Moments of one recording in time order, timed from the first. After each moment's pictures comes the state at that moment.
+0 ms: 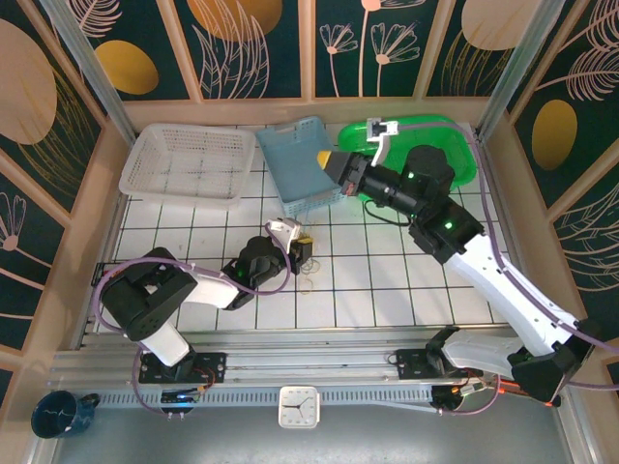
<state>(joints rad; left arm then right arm) -0.79 1.65 0.46 0.93 0.02 -0.29 0.67 1.14 1.26 -0.08 -0.34 0.77</state>
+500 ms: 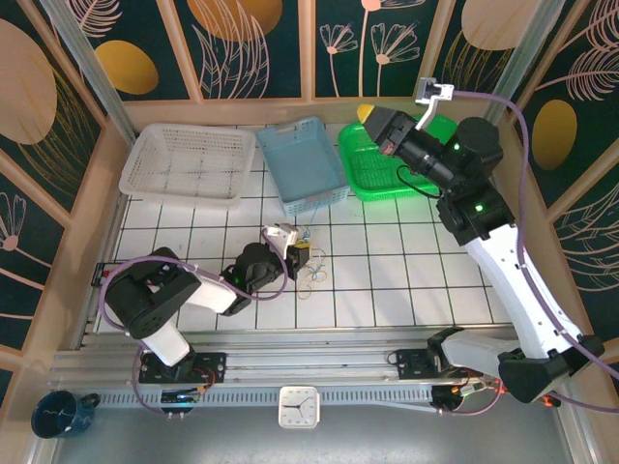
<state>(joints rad) -0.80 1.66 0.39 1.01 0.04 -0.32 0.44 1.16 1.41 -0.05 -0.44 0.85</state>
